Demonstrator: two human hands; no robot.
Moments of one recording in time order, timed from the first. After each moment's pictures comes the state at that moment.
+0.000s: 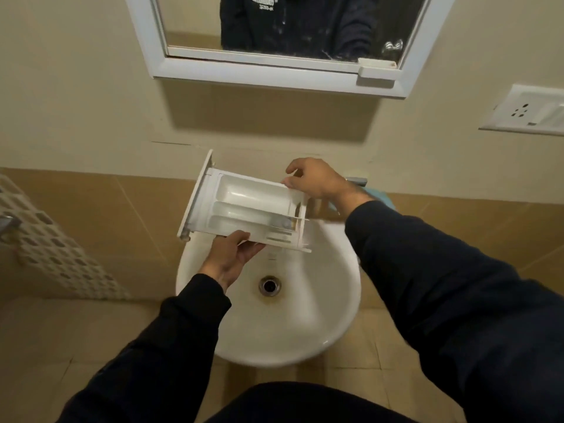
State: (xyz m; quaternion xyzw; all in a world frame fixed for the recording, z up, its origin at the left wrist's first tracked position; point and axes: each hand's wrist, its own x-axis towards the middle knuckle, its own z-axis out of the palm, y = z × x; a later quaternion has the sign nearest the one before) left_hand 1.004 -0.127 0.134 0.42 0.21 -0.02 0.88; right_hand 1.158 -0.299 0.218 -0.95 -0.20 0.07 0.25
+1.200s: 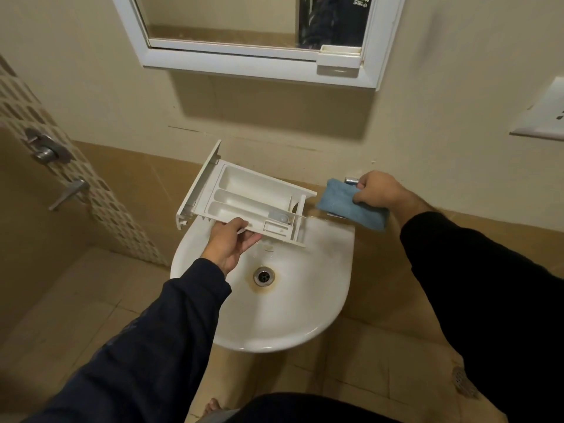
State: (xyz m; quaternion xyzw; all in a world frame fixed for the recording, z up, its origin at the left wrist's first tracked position) left_hand 1.007 -0.206 0.139 0.46 0.30 0.10 0.83; right_hand 1.205 -0.457 0.197 -0.97 -0.15 0.13 0.15
